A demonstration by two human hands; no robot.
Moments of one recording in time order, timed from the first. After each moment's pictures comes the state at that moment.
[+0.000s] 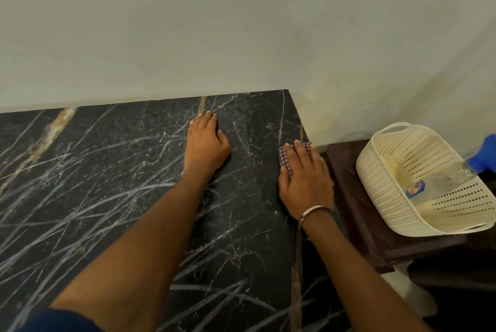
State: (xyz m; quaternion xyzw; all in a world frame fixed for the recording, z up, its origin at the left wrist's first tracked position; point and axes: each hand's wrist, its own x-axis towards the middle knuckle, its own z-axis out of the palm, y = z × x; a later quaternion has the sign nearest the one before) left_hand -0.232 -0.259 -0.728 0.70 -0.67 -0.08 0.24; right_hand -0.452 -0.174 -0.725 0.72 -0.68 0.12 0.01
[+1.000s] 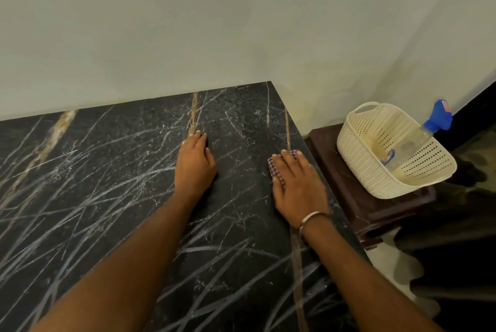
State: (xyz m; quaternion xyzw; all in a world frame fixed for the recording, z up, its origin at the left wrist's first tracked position) left_hand -0.217 -0.167 -0.728 0.66 -0.69 -0.11 0.27; right_hand -0.449 -0.087 -0.721 0.73 -0.67 0.14 0.01
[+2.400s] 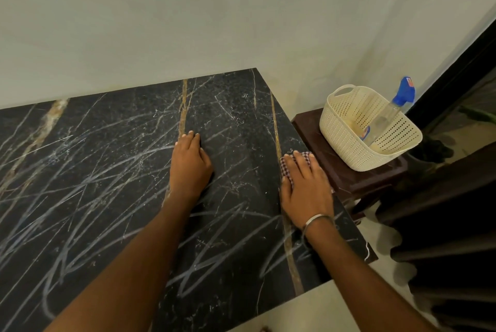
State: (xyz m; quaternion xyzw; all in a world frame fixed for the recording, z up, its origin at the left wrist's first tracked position) left_hand -0.220 -0.105 -0.729 0.66 -0.70 -0.10 0.26; right_hand -0.457 -0.003 -0.713 0.65 -0.75 0.13 0.02
